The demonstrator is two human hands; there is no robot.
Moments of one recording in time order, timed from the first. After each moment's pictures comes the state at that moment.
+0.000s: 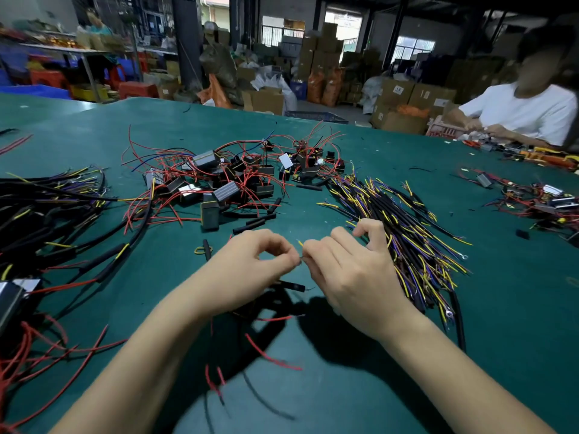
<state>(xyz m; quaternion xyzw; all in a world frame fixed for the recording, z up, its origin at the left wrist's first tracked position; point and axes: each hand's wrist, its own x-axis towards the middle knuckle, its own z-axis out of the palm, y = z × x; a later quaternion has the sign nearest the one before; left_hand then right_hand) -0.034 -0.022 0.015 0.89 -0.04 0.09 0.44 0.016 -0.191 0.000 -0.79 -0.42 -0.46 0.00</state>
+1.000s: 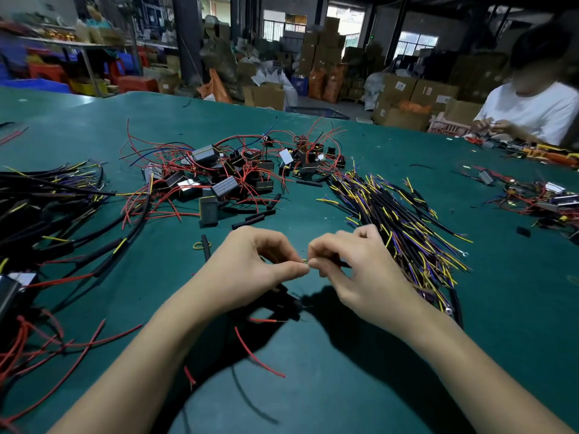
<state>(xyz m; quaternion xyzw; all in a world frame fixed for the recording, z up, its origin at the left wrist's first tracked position) -0.035 -0.029 0.008 0.86 -0.04 0.11 0.49 0.022 -0.205 0.003 -0.83 -0.45 -0.18 0.26</state>
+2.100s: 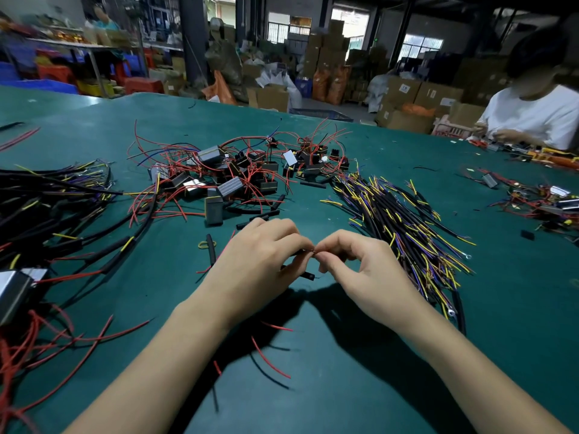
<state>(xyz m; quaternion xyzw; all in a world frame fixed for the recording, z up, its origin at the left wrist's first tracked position) -0.031 -0.031 0.002 0.91 -0.21 0.34 0.13 0.021 -0.203 0.003 -0.82 -0.37 -0.06 0.43</state>
